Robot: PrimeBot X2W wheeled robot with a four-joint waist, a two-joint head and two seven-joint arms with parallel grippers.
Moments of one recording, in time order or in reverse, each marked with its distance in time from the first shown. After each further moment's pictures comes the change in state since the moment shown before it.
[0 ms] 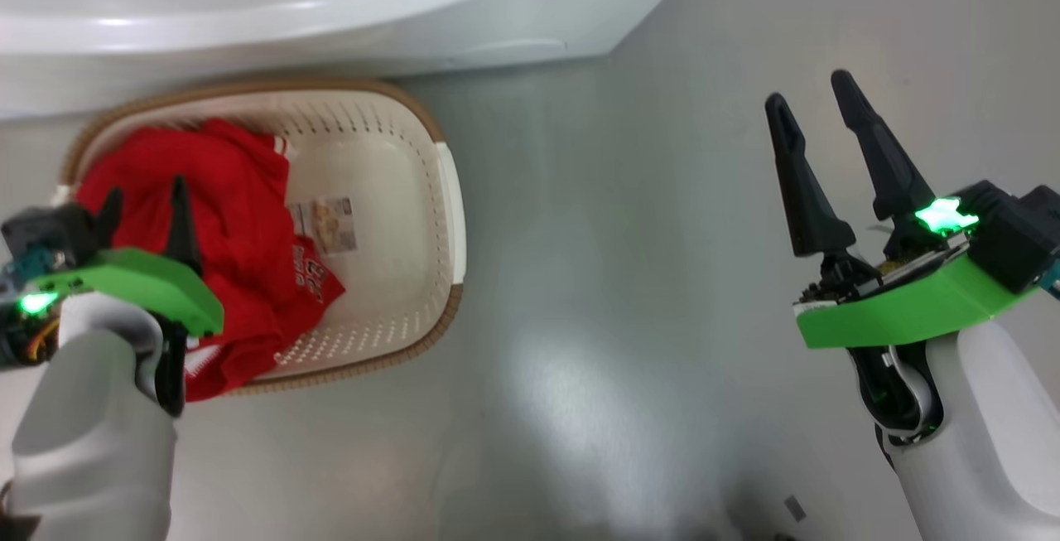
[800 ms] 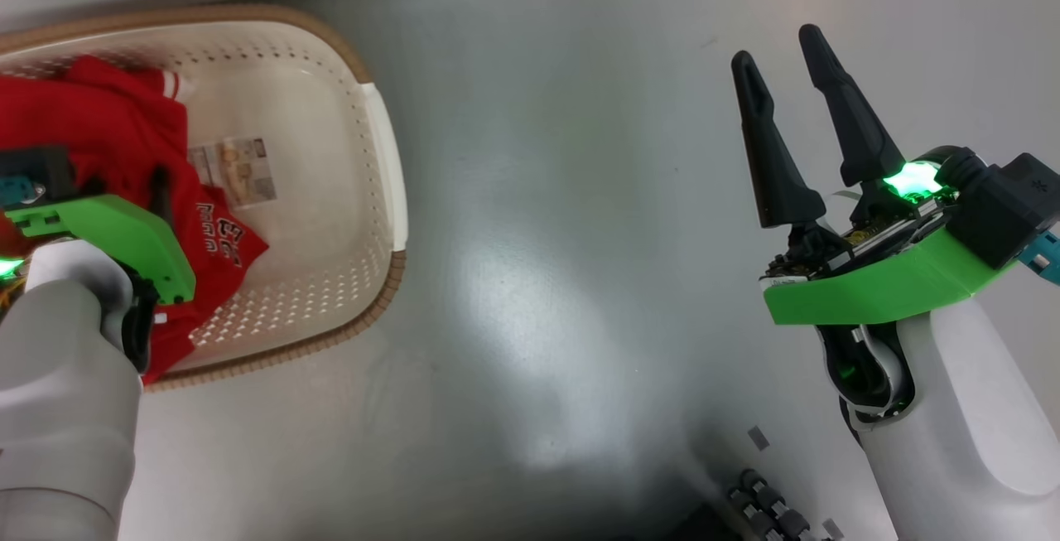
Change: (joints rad) left arm -0.202 0.039 -0.066 0.248 0.022 0.015 0.145; right arm -0.070 0.056 0.027 -0.013 0.000 0.000 0.000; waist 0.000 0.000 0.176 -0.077
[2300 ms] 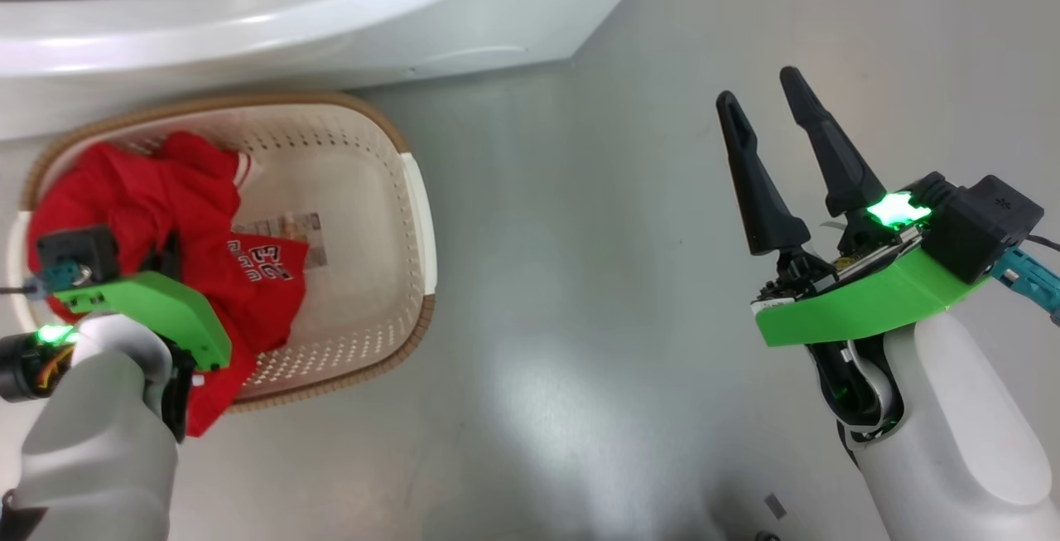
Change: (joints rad) left arm 0.120 -0.025 -0.056 0.004 -0.070 -0.026 -0.121; right arm 0.029 -0.009 0.022 0.051 0.010 0.000 0.000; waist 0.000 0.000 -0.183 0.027
